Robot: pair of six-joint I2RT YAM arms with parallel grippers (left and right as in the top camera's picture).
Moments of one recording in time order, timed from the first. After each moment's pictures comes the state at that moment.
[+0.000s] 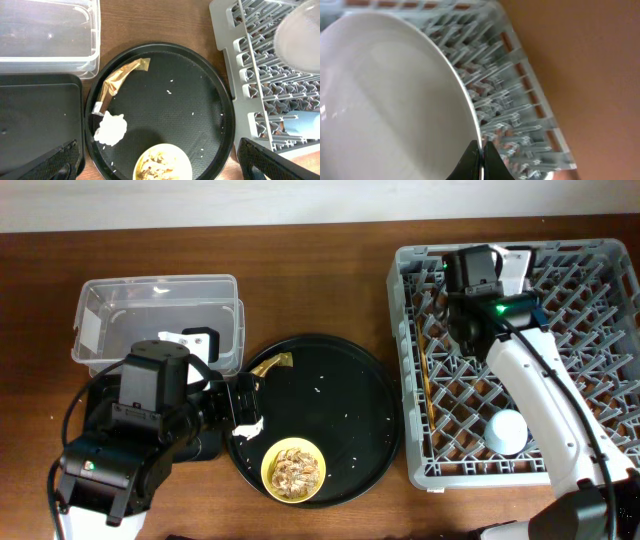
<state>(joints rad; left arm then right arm) -0.27 1.02 1.24 -1.07 0.14 -0.34 0.18 1.59 1.42 -0.88 0.96 0.22</state>
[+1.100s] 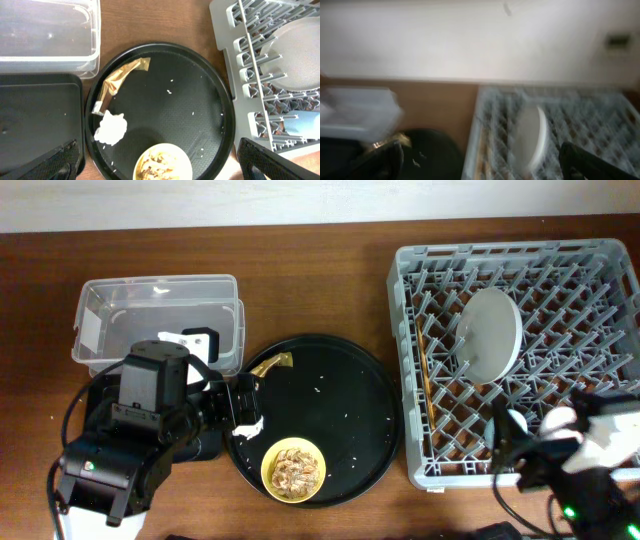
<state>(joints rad) -0.27 1.02 1.24 -1.07 0.14 -0.34 0.25 0.53 1.21 -0.97 0.10 0.09</state>
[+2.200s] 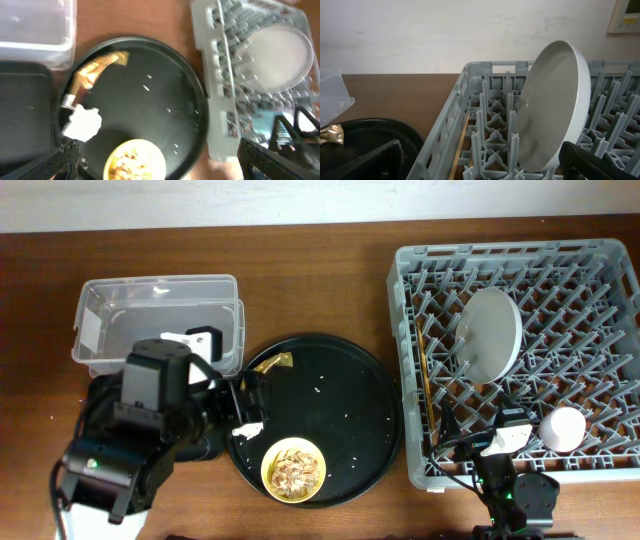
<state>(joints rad) -0.29 1.03 1.24 -1.05 0.23 -0.45 -0.06 0.01 0.01 -0.06 -0.18 0.05</state>
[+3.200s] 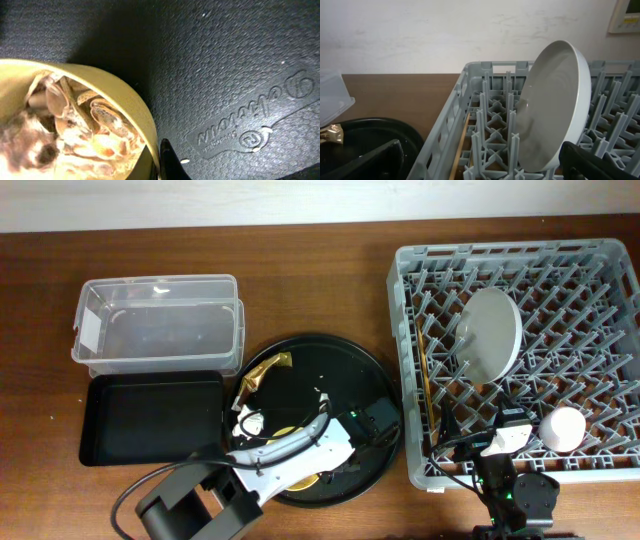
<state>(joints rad) -0.99 1.83 1.16 -0.97 -0.18 -0.94 -0.06 0.01 0.01 -0.06 -0.18 0.05</state>
